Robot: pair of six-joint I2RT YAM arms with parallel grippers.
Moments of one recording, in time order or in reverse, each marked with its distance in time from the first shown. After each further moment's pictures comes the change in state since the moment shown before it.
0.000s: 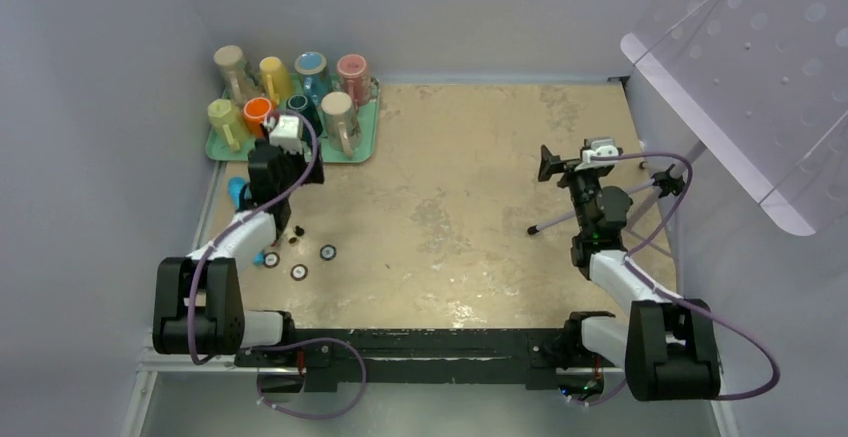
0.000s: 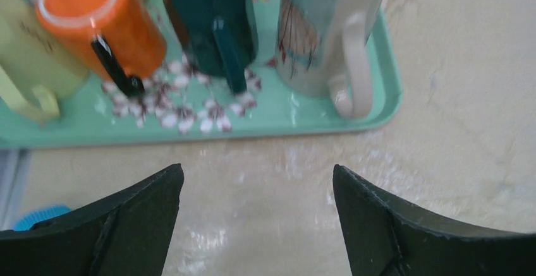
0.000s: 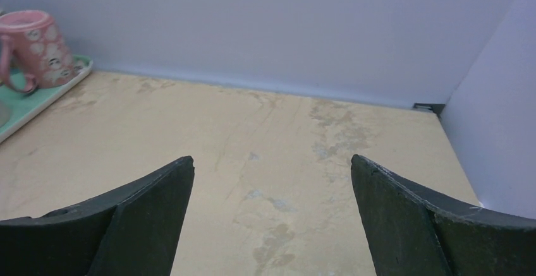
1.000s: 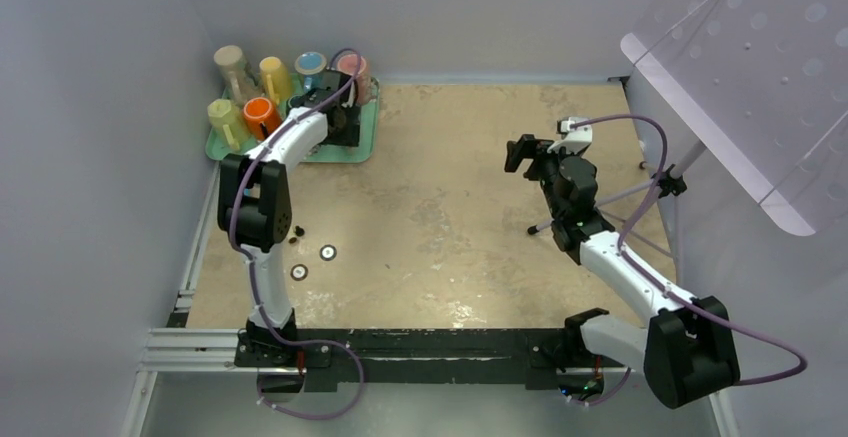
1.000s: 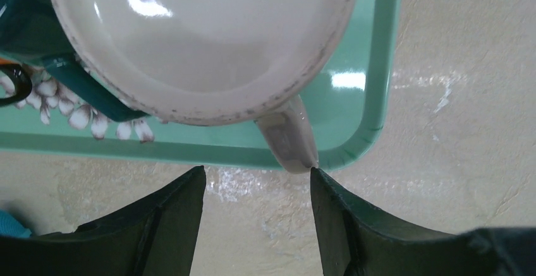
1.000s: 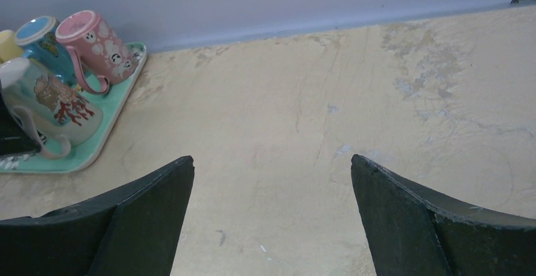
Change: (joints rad) left arm -0.219 0.679 1.107 -1.092 -0.255 -0.188; right arm 0.313 -0.040 0.249 -0.541 0.301 0.275
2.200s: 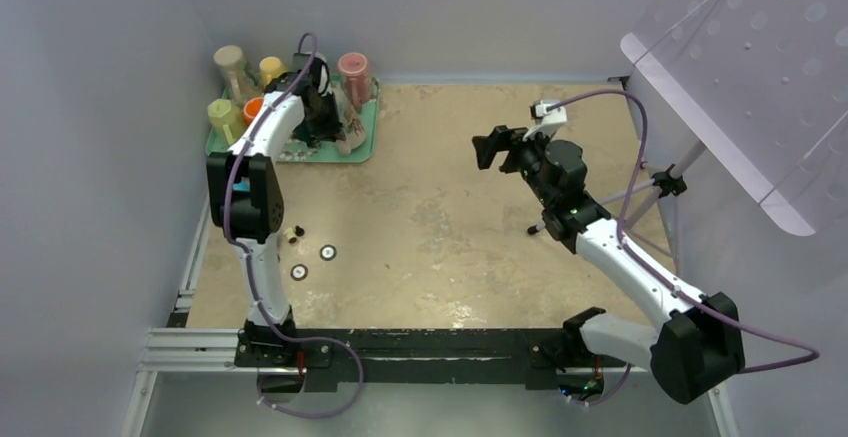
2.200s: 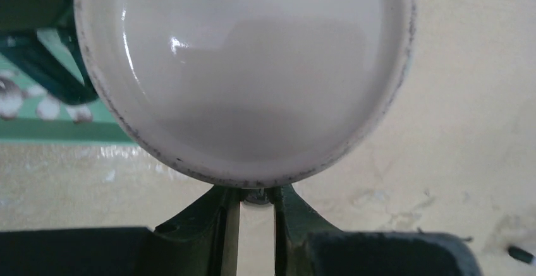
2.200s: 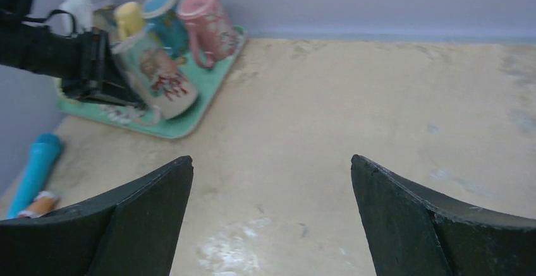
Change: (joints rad) left arm 0.113 0.113 0.249 -0.185 0.320 -0.188; right arm 0.110 0.016 0.162 -0.169 -0.097 0.018
